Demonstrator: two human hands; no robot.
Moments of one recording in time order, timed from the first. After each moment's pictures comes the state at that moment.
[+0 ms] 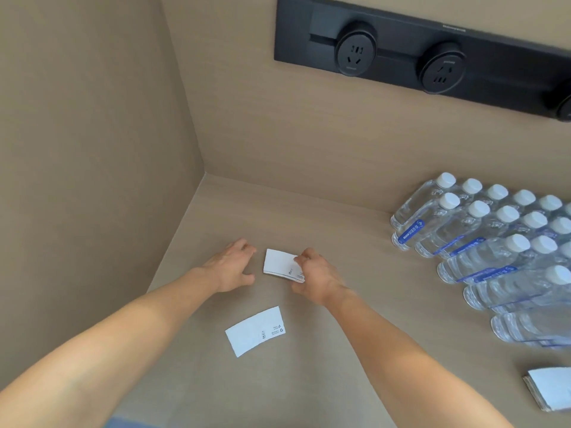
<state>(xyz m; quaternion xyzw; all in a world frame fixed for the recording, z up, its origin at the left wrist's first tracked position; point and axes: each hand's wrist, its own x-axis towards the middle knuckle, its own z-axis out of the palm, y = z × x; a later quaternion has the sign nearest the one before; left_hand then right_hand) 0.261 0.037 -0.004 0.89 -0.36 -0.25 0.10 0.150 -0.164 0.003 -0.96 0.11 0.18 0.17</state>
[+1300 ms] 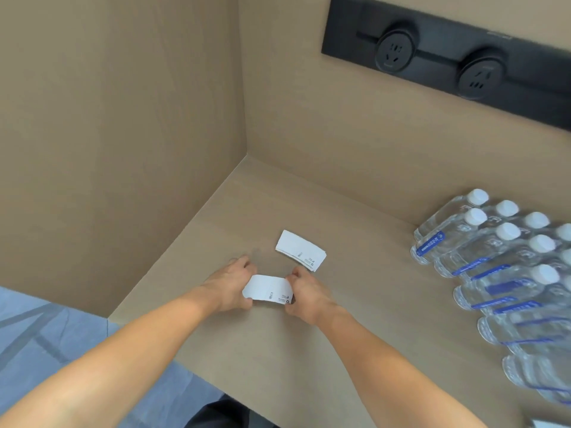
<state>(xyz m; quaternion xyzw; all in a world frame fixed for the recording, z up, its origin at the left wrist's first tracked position) 0.150 0.064 -0.016 0.93 -0.25 -0.25 0.11 0.092 -0.141 -0.009 -0.96 -0.02 0.24 0.15</state>
